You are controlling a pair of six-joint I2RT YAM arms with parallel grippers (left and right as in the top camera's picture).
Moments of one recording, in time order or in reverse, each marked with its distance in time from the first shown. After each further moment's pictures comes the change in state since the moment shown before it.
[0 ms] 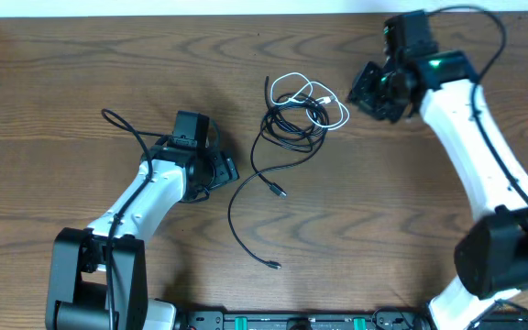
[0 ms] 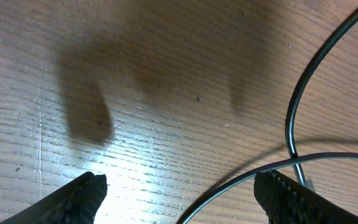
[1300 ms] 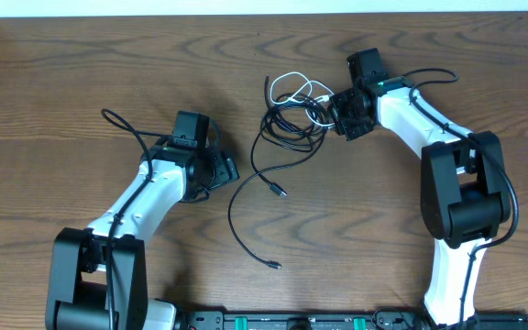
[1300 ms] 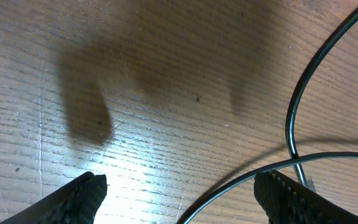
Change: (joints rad) left arm 0.000 0.000 0.000 0.000 0.000 0.000; right arm 0.027 0.310 -0.126 0.383 -0.005 0.606
